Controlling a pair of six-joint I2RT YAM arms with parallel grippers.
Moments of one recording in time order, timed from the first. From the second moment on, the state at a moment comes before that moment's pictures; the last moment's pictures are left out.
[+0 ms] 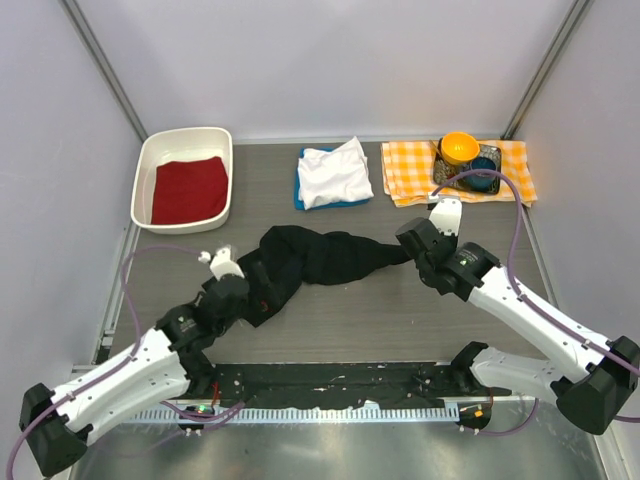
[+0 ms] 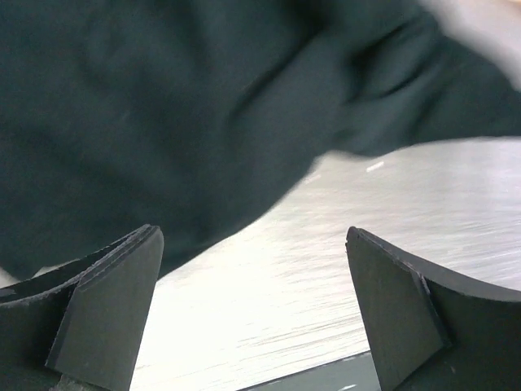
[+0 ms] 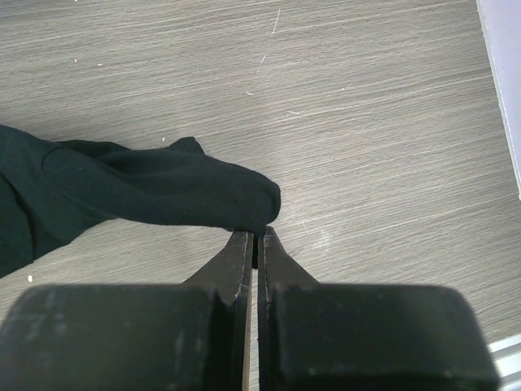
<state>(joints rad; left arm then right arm) -0.82 0.63 0.34 -0.42 -0.35 -0.97 0.70 1.05 0.95 -0.87 0.77 0.62</state>
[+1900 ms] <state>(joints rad) -0.25 1.32 0.61 -0.39 -0.37 -0.89 0.69 1.09 0.92 -0.71 0.62 0.59</state>
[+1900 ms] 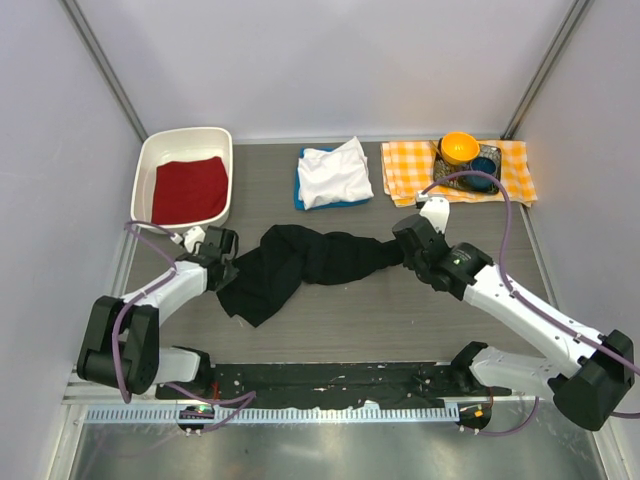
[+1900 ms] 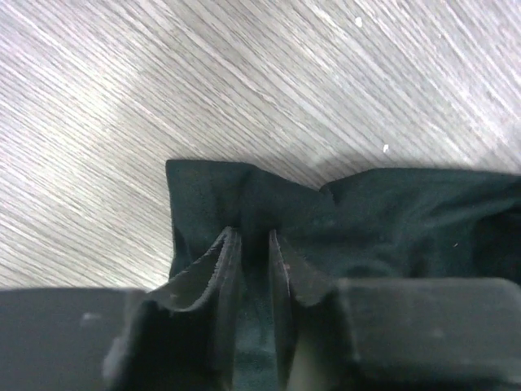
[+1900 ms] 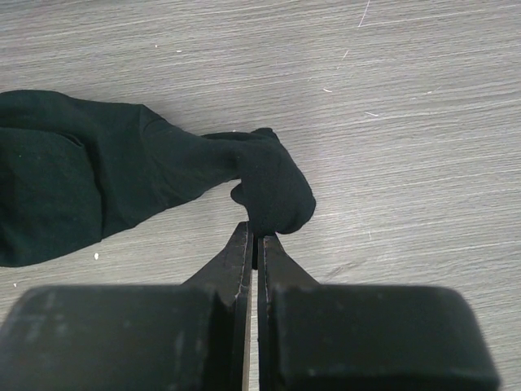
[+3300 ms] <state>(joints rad) -0.87 0.47 0.61 -0.74 -0.40 -0.89 0.69 0.87 1.14 -1.07 0.90 0.68</state>
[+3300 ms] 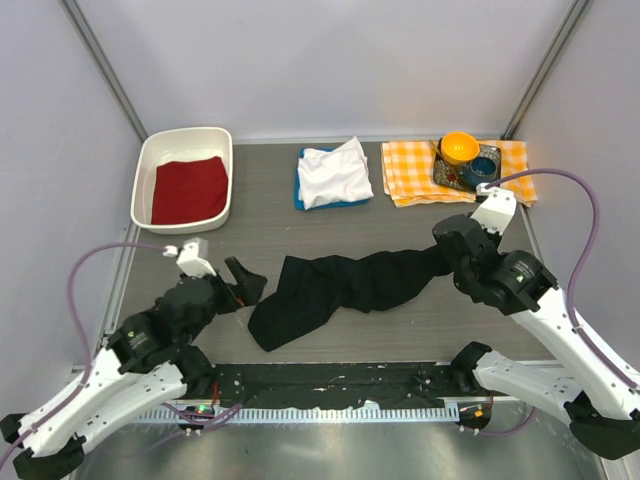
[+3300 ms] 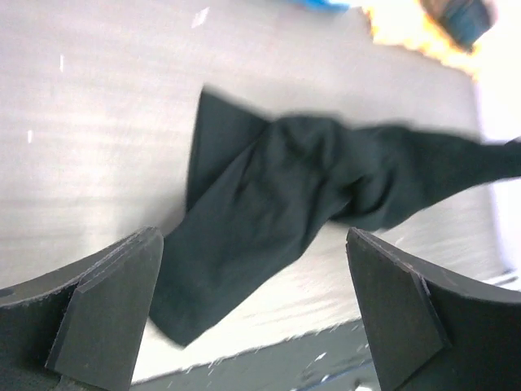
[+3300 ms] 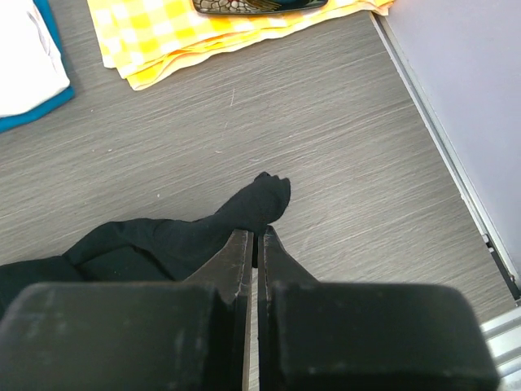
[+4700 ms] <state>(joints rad) -0.50 1.70 0.98 -0.25 -0.11 -0.69 0.66 1.09 1.02 -0.79 0.80 0.62</state>
